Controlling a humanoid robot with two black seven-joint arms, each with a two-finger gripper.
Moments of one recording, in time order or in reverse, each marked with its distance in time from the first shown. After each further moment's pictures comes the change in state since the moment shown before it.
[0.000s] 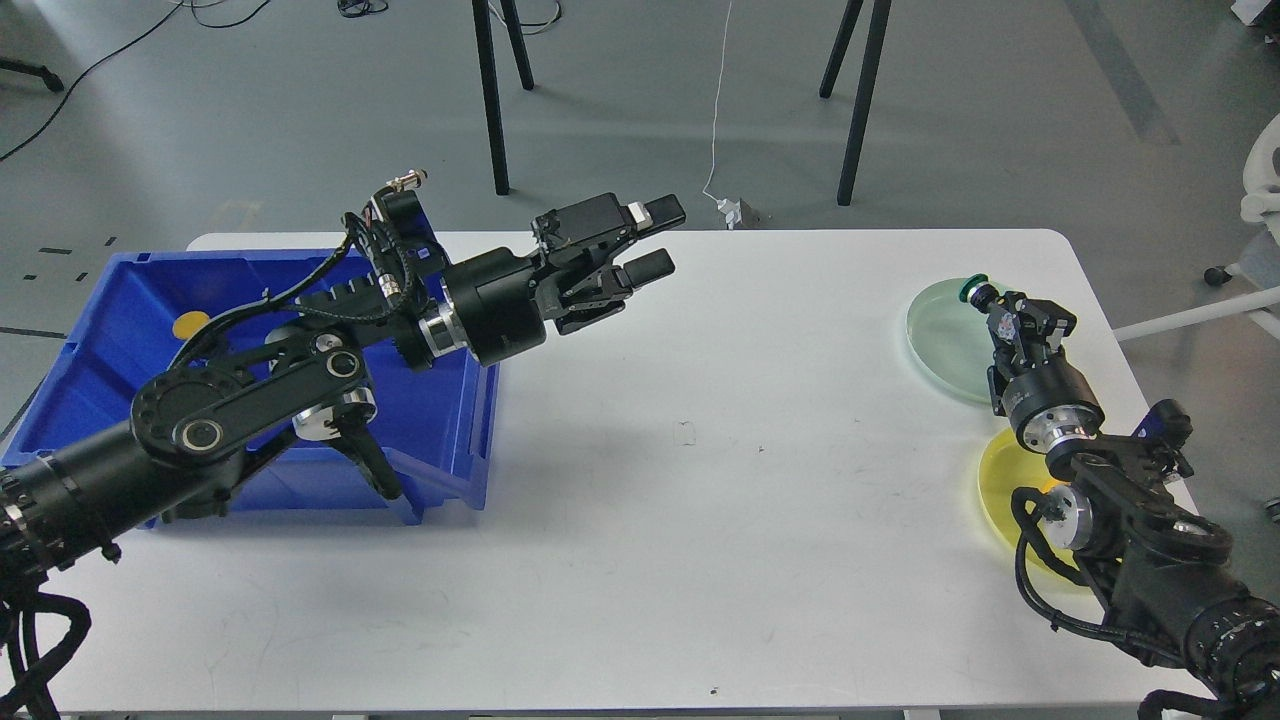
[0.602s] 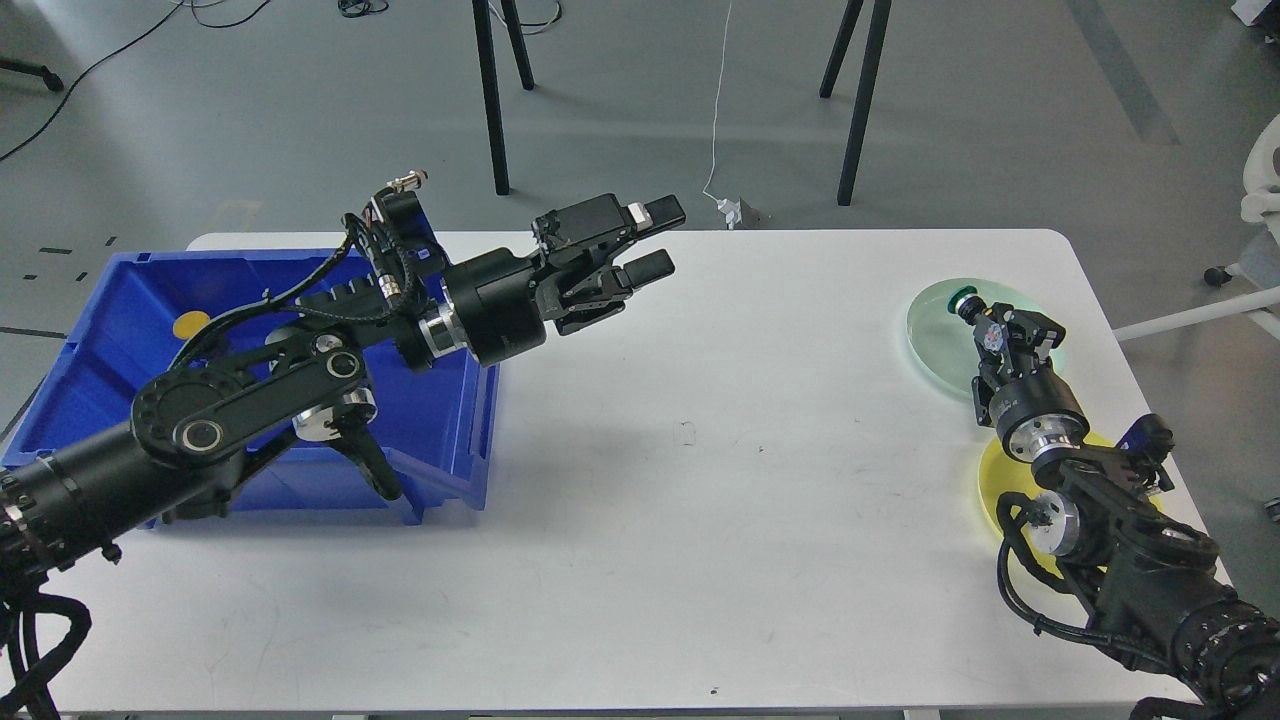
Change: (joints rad) left arm 0.001 0.000 0.000 0.000 0.000 0.000 0.000; right arm -0.004 0.006 -0.019 -0.012 0.109 0.010 0.000
